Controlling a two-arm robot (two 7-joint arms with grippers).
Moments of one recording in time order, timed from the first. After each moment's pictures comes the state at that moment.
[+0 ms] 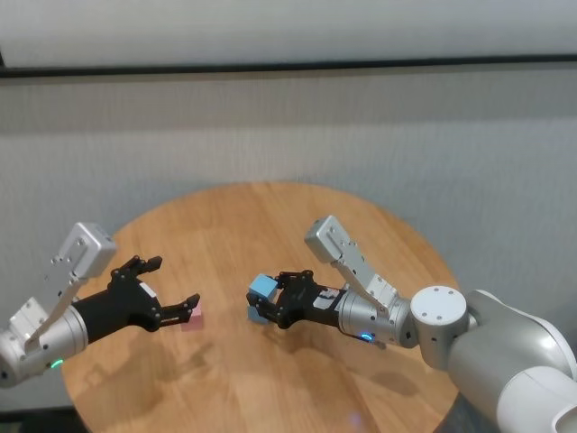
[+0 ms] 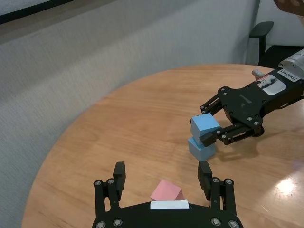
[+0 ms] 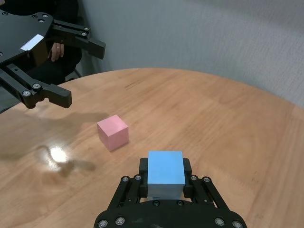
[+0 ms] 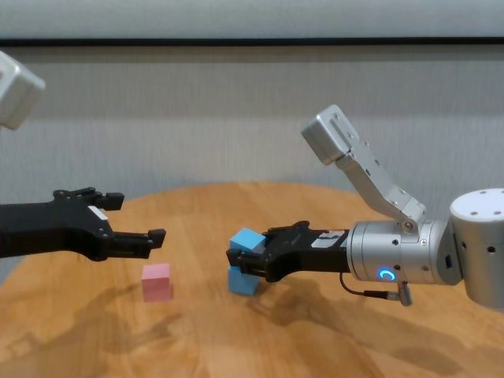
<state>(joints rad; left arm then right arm) -0.39 0.48 0.39 -1.19 -0.23 -0.10 -0.58 0.90 -0.04 -0.45 -0.20 0.03 -0.34 0.72</state>
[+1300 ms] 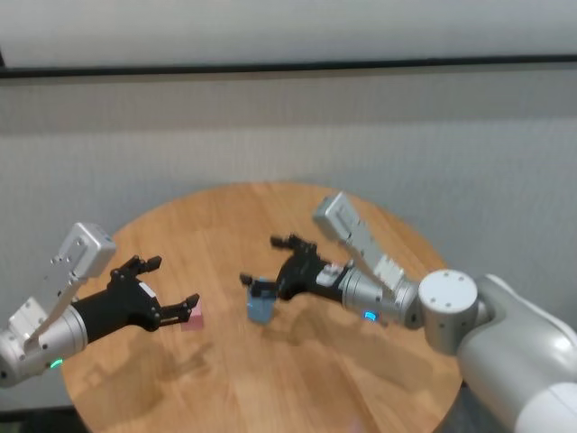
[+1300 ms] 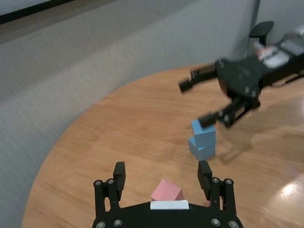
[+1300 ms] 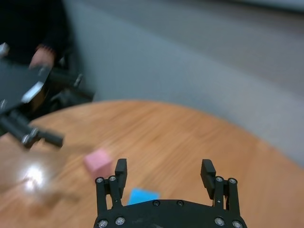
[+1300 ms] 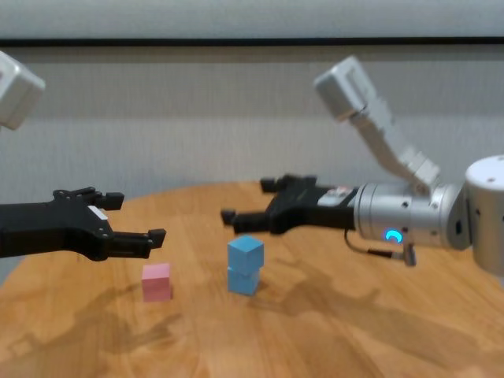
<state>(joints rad) -0.39 0.48 0.39 -1.19 -0.23 -0.10 -0.58 0.79 0.03 -0.40 -0.50 0.02 -0.28 0.66</state>
